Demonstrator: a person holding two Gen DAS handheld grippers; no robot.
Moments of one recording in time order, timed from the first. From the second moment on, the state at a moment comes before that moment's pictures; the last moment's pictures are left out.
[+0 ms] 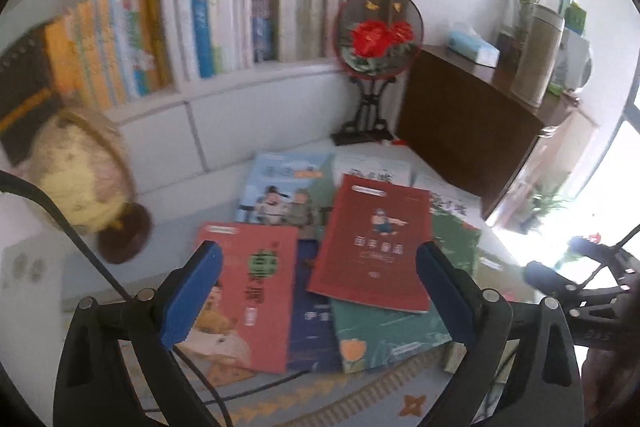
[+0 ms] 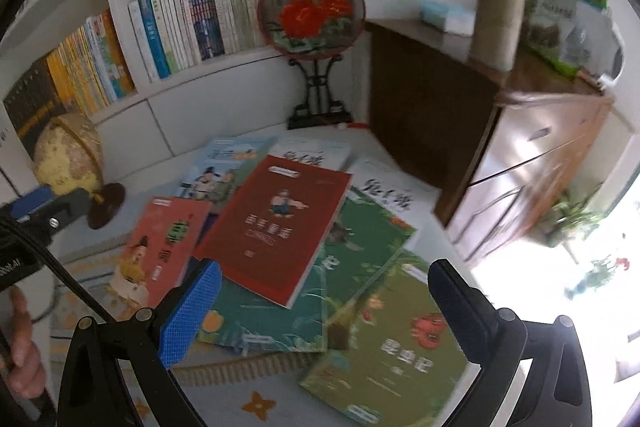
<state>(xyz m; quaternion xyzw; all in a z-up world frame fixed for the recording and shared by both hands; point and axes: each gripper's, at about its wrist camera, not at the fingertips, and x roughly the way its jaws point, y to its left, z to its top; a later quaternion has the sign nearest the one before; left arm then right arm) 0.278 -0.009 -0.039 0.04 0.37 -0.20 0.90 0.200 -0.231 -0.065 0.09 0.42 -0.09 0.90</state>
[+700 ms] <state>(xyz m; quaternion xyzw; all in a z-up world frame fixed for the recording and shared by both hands) 0.360 -0.035 -0.144 0.00 0.51 -0.23 0.83 0.282 -0.271 -0.161 0.18 0.50 -0.05 0.84</state>
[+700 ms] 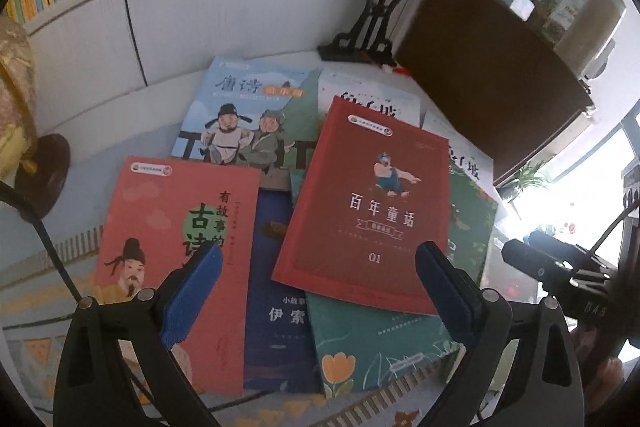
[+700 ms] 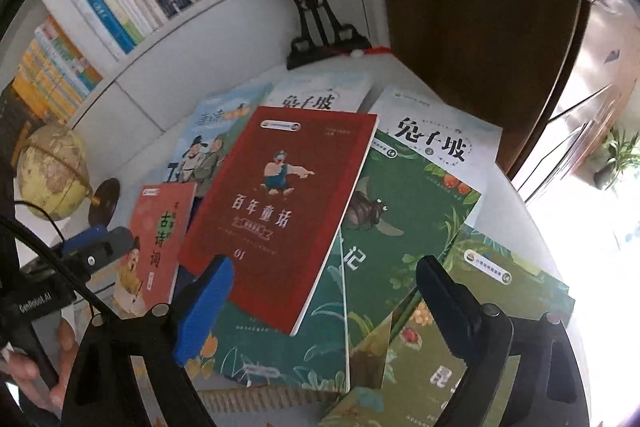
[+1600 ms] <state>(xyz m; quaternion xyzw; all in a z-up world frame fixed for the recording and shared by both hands) 0.397 -0.031 -0.230 -0.04 0.59 -0.24 0.77 0.278 -0.254 -0.235 0.24 0.58 -0.02 0.78</state>
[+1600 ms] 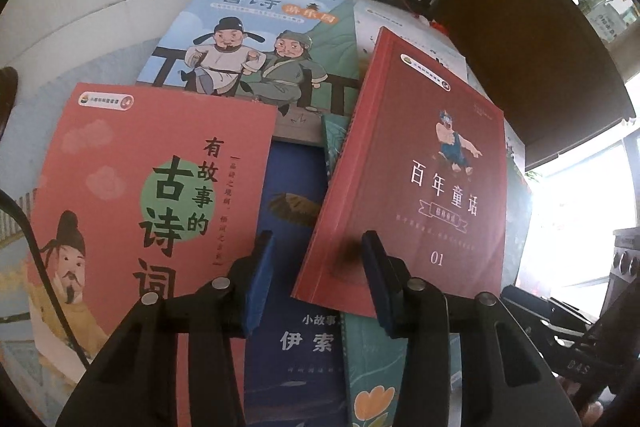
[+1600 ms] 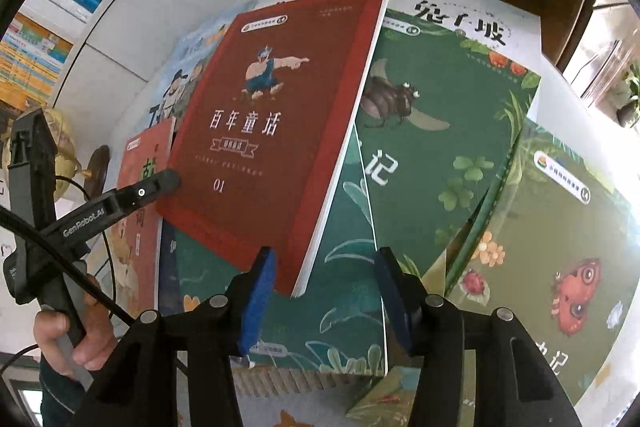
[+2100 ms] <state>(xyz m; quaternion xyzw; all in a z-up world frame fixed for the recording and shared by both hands) 0.380 -0.031 -0.196 -0.08 0.55 -0.32 0.77 0.288 -0.246 -0.236 0.27 0.56 0.02 0.78</state>
